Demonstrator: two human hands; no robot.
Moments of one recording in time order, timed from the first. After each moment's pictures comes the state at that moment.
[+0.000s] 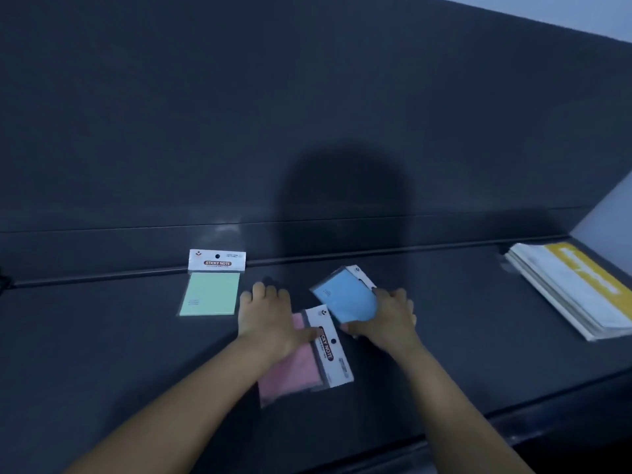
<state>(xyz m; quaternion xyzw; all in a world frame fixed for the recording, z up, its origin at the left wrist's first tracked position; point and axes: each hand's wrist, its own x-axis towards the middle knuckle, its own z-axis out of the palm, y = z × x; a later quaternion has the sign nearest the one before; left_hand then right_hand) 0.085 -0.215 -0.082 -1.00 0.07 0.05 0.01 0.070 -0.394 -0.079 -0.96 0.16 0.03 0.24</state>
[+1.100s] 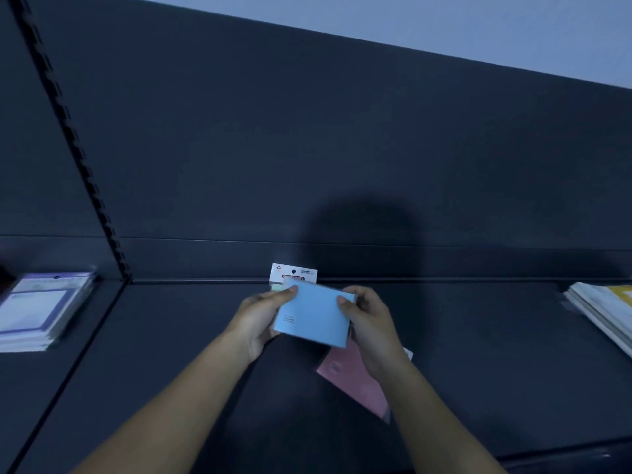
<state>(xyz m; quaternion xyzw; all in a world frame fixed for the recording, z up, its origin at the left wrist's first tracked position) 0.070 -0.086 -0.052 -0.55 -0.18 0.14 -0.80 0.056 -0.251 -0.051 -0.67 0.09 0.03 0.73</state>
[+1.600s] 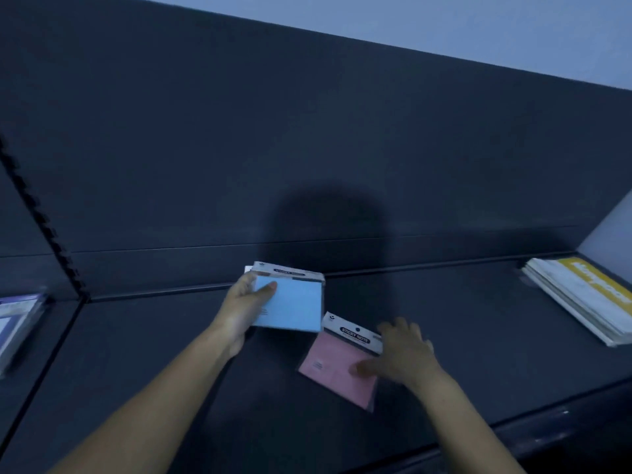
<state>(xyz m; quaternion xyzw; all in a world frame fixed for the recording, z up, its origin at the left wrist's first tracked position) 0.087 -0.090 -0.055 -0.64 -0.08 0.07 -0.76 0.030 -0.315 -0.051 -0.98 0.10 0.16 0.09</state>
